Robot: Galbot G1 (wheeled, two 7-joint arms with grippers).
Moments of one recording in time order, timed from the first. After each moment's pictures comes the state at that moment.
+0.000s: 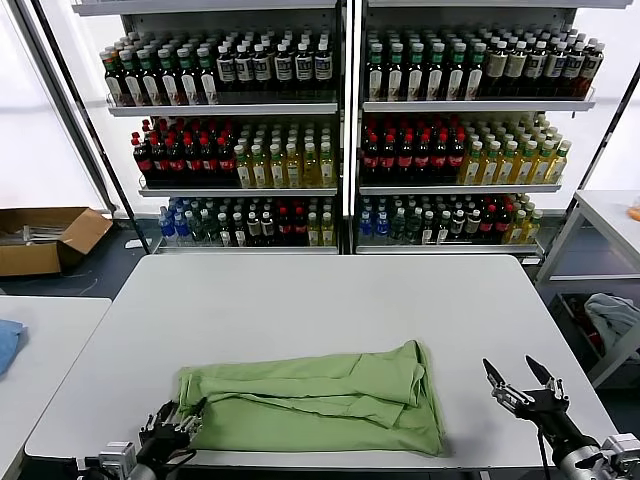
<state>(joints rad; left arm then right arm) 1.68 -1.17 -0.62 -2.07 -0.46 0.42 -0.09 -1.70 1.21 0.93 2.13 0.59 -0.25 -0.24</state>
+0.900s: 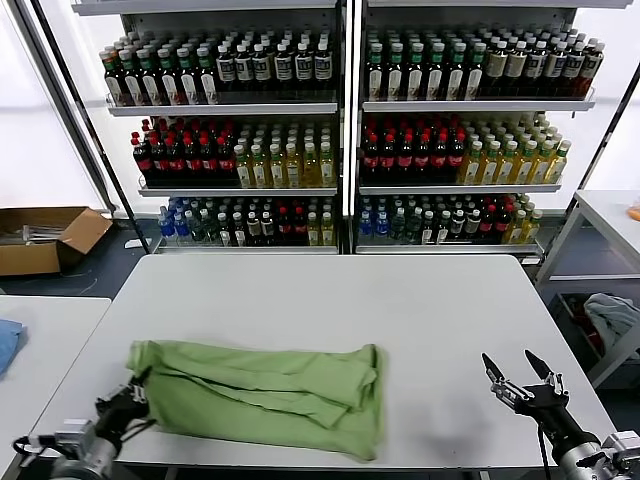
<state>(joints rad) 1.63 -1.08 -0.79 -2.05 -0.44 0.34 -0.06 -1.70 1.20 0.93 2.15 0.60 -0.24 -0.24</state>
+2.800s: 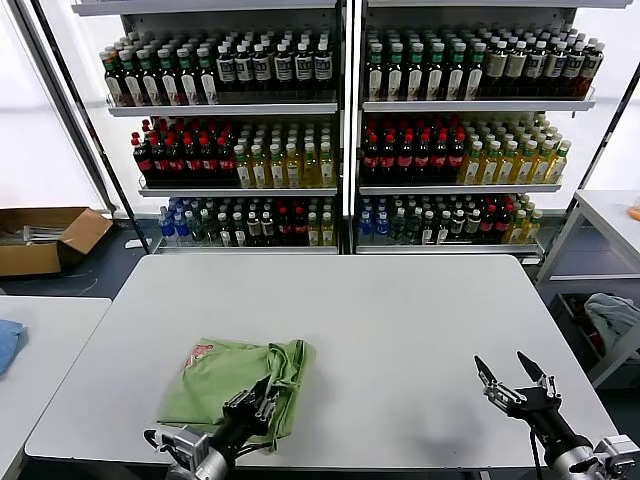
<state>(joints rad) 1.54 -1.14 -0.31 -2.14 -0.38 0.36 -0.01 -1.71 1.23 0.91 2.17 0.58 -0.24 -0.25</state>
